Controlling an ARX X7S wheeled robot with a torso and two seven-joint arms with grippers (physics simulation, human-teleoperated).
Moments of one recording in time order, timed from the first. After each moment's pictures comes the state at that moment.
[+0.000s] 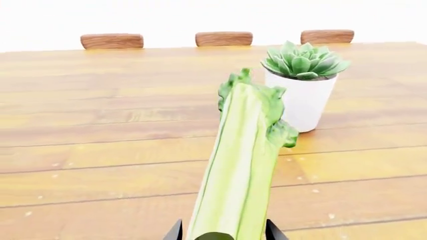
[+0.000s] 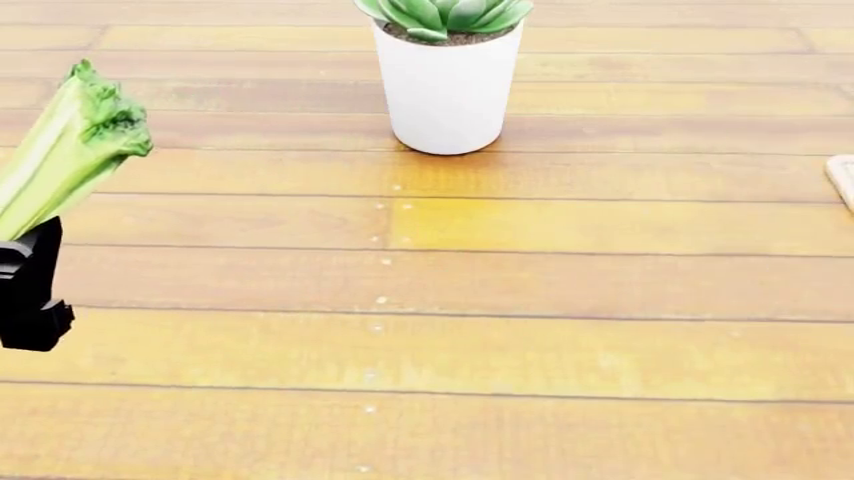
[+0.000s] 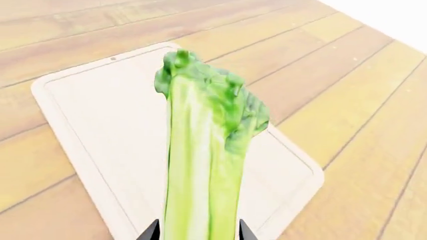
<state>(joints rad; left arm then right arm) -0.82 -0.59 -0.08 0.47 -1.49 -1.35 -0.84 1.51 0.56 -0.12 1.31 0.10 0.74 0.23</state>
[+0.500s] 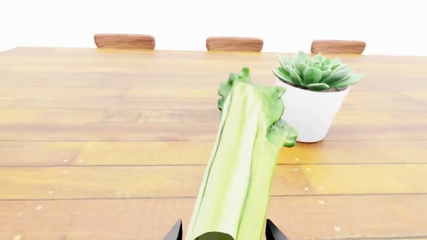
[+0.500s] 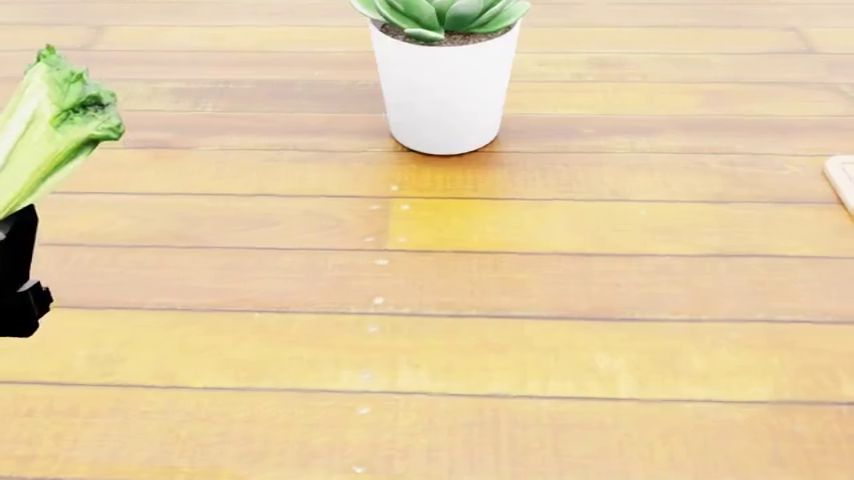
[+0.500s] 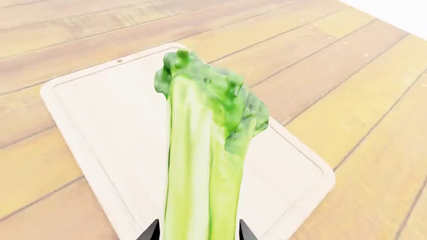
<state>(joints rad) -0.82 -0.61 -0.10 0.46 -1.54 -1.32 -0.90 1.51 0.56 -0.02 1.31 0.02 0.73 0.18</state>
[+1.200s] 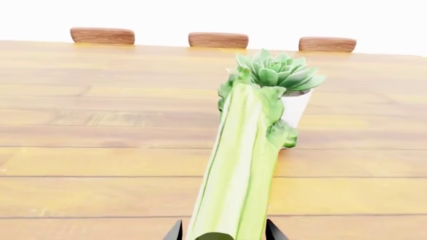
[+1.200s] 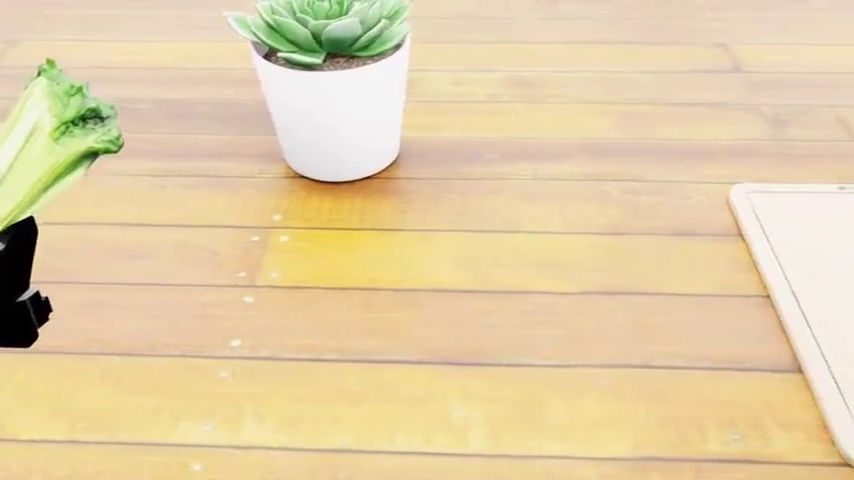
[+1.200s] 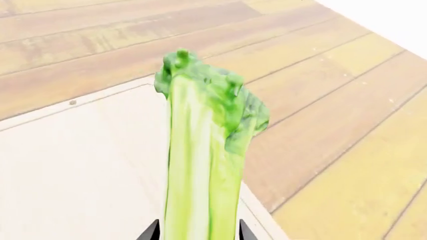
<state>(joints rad) -0.80 -0.62 -0.09 0.46 -1.57 -1.29 -0.92 1.49 0.56 -0.06 1.31 0.01 0.72 0.09</state>
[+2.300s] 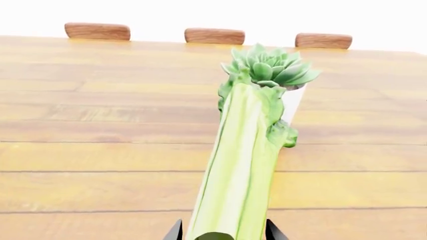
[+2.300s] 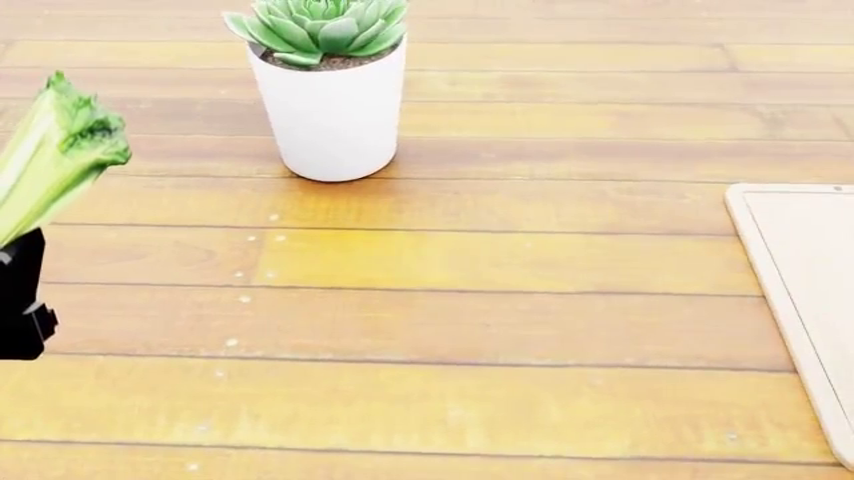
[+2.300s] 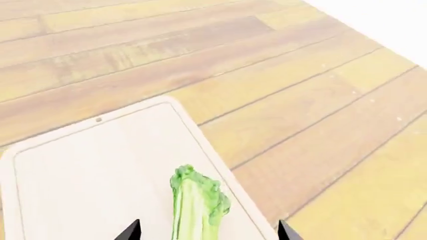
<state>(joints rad) -0.77 -0.64 -0.07 0.48 -1.59 -1.25 -0.93 1.60 0.56 -0.10 1.31 -0.02 0.80 0.02</state>
